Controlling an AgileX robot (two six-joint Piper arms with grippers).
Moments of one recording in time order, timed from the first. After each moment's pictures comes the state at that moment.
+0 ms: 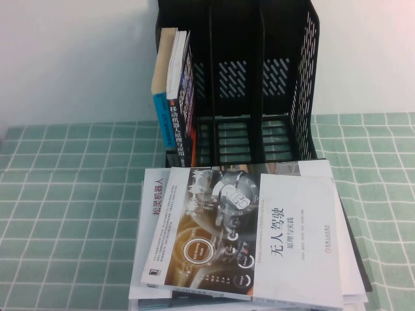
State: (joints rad) right arm -0.04 -0.01 0.03 -0.28 0.43 -0.03; left arm -0.01 0.04 0.03 -0.09 0.37 -0.11
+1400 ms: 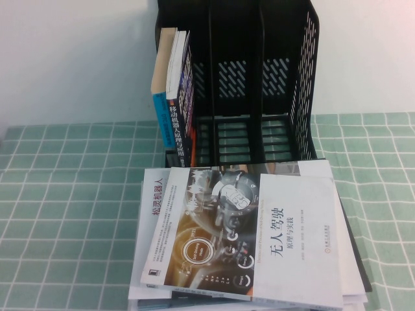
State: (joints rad) right arm -0.04 -0.01 0.01 -0.22 -0.52 -0.03; left arm -0.01 0.04 0.02 -0.01 -0.35 -0.56
